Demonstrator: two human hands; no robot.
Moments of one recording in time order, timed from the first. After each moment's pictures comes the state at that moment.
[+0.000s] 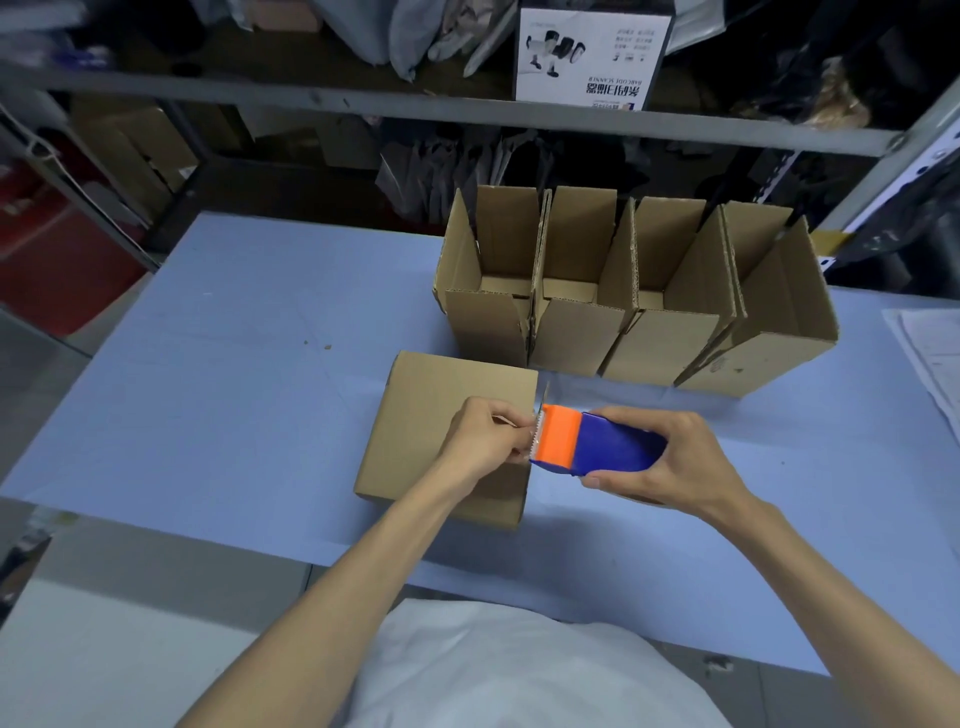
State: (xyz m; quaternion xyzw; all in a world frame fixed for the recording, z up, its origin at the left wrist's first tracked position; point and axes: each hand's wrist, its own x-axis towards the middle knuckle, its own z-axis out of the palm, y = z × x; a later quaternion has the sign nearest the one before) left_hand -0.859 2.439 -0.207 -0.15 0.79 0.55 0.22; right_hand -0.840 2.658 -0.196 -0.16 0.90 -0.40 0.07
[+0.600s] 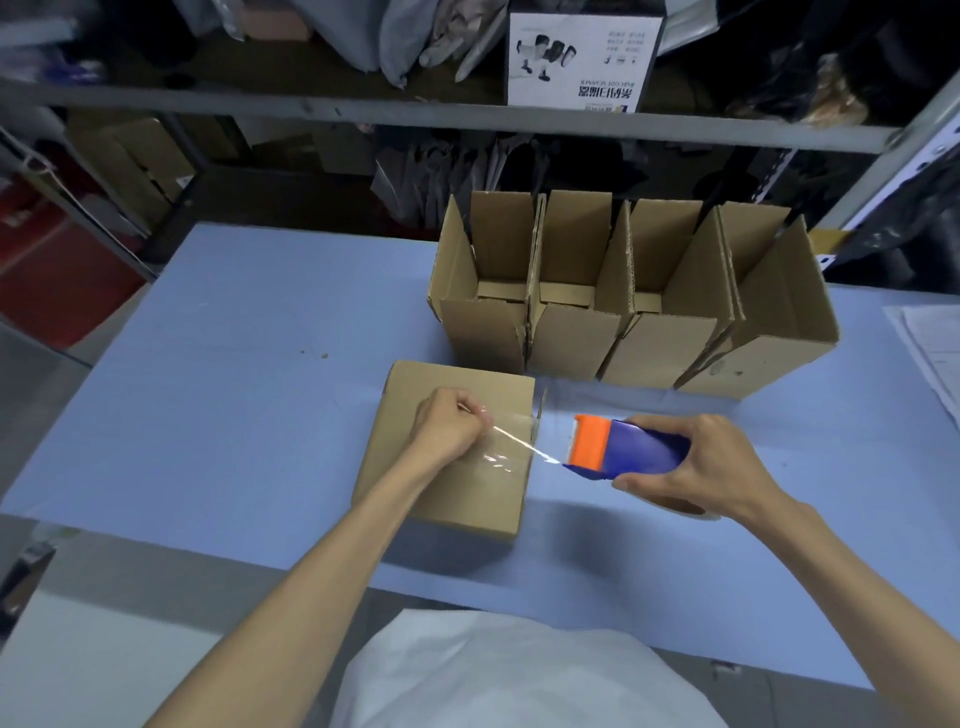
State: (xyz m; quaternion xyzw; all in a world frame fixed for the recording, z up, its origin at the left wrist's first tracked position) left_hand -0.884 2.408 -0.223 -0.17 0.85 0.47 0.18; right_hand -0.848 2.691 -0.202 -0.10 0.95 -0.29 0.08
